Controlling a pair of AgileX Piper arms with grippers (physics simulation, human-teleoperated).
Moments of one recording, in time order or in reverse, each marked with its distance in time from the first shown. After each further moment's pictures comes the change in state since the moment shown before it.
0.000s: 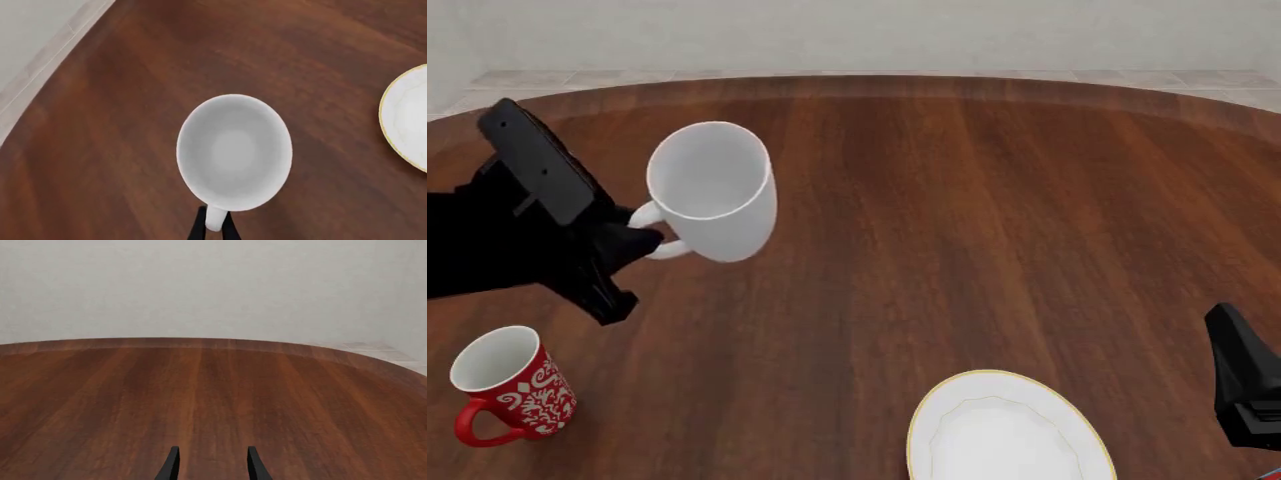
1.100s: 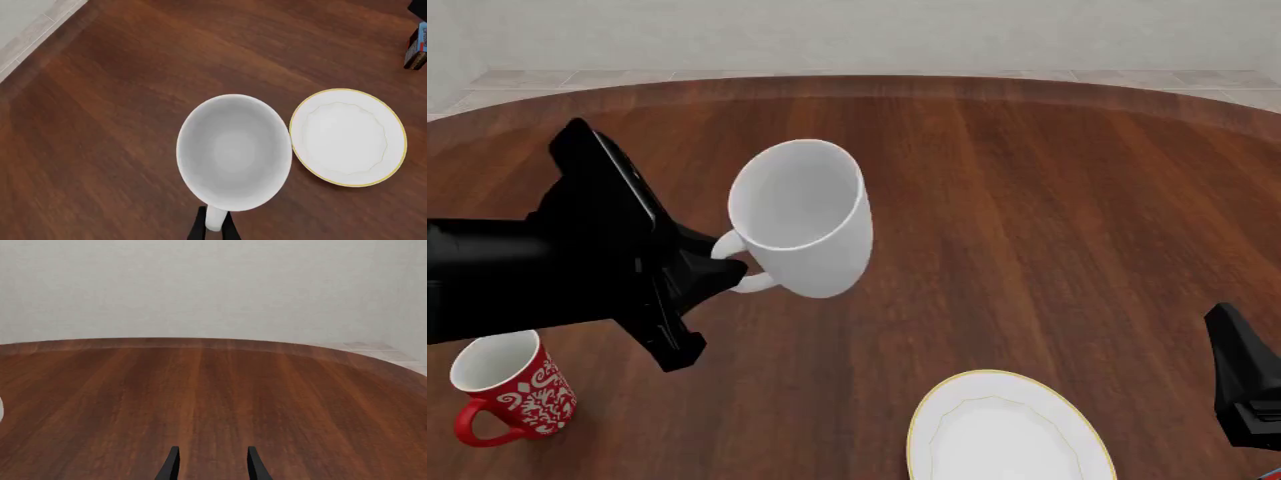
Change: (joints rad) left arm -0.300 0.018 -0.005 -0.045 -0.194; right arm 0.000 0.000 0.000 0.000 0.000
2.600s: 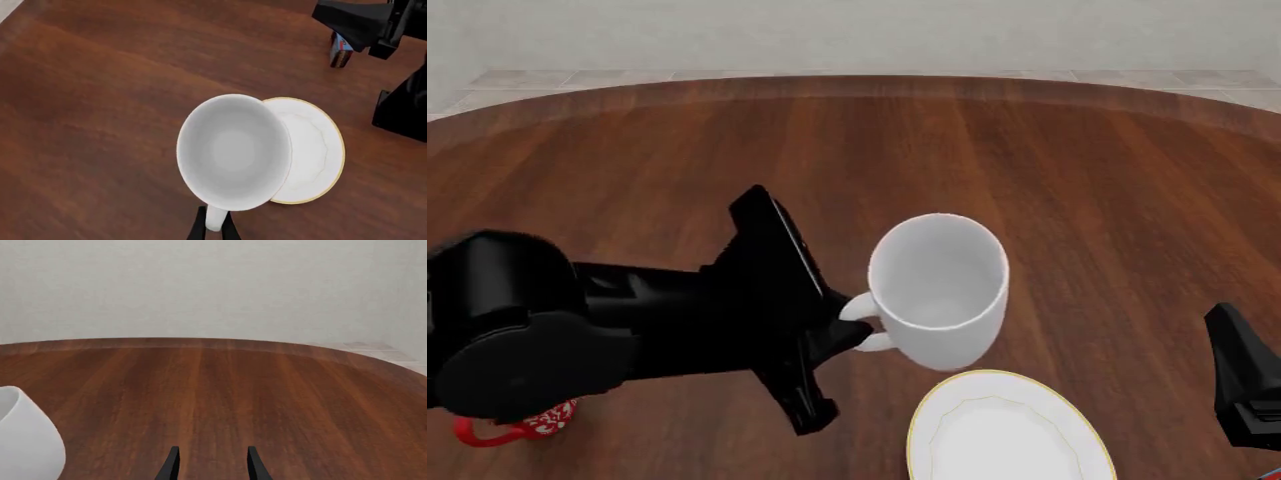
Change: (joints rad) left arm -0.252 0.265 -0.033 -0.196 -0.061; right arm 0.000 0.000 0.000 0.000 0.000
